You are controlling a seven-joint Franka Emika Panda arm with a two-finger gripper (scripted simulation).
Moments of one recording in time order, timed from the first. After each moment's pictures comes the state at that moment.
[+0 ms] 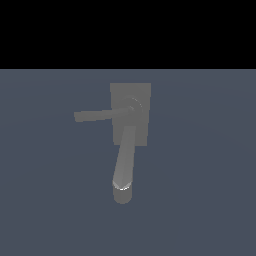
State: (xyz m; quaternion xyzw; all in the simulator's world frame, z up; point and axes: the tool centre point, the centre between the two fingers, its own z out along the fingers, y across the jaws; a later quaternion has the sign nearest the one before) arm -0.164 0.225 0.623 0.45 0.16 0.38 0.79
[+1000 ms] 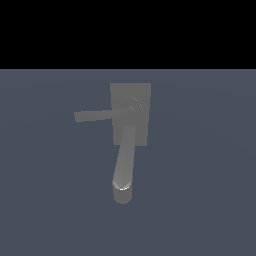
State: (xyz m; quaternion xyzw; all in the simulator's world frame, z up) arm -0.151 0.228 0.606 0.43 0.18 0.35 0.81
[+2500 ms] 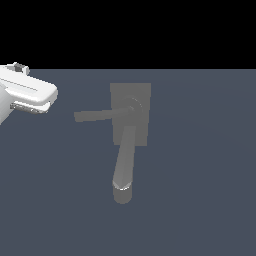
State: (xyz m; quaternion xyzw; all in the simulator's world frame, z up) arm -0.047 0.268 0.290 0.11 0.54 0.16 0.82
